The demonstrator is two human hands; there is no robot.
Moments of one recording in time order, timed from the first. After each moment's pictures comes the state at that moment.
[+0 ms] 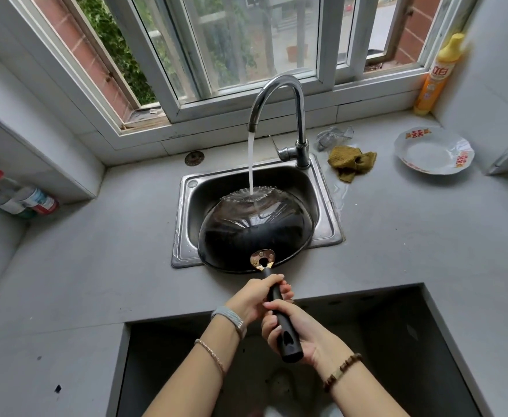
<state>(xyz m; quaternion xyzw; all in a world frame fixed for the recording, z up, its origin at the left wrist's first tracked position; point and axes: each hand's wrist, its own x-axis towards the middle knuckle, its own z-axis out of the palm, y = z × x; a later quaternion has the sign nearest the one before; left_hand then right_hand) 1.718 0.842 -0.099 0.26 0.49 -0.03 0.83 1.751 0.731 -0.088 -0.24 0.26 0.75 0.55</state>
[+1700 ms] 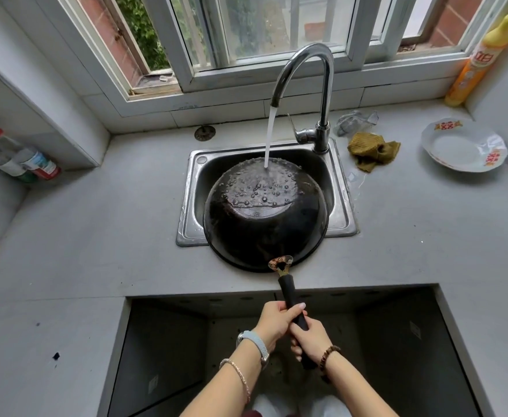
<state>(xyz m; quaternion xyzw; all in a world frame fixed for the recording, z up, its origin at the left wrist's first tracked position) 1.675 0.790 -0.169 0.49 0.49 -0.04 0.72 1.735 0.700 -0.167 -0.69 -0.01 0.58 0.43</state>
